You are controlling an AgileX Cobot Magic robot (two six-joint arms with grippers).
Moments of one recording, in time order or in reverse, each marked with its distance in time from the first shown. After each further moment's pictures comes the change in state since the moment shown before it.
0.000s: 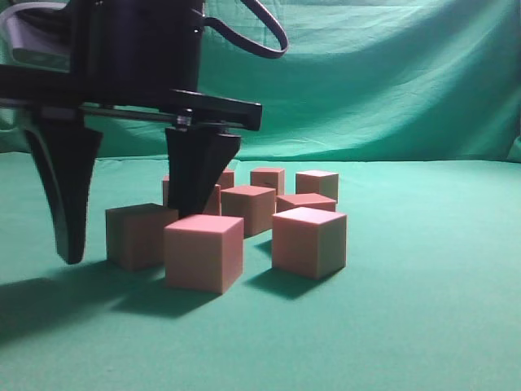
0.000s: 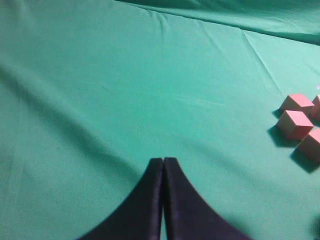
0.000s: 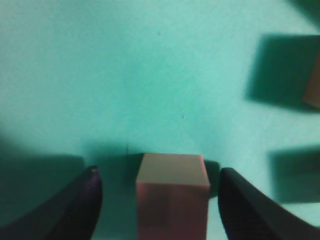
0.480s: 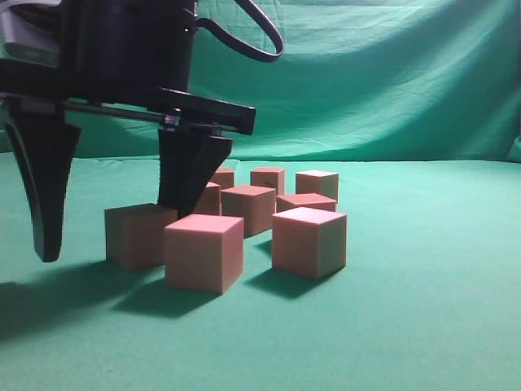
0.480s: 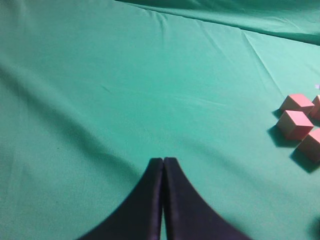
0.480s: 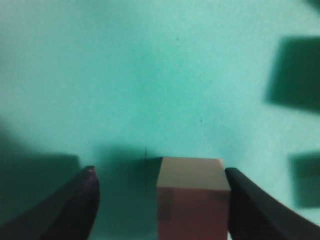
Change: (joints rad) left arm 0.000 0.000 0.000 0.000 0.000 0.000; right arm 0.000 0.000 0.000 0.045 -0.015 0.000
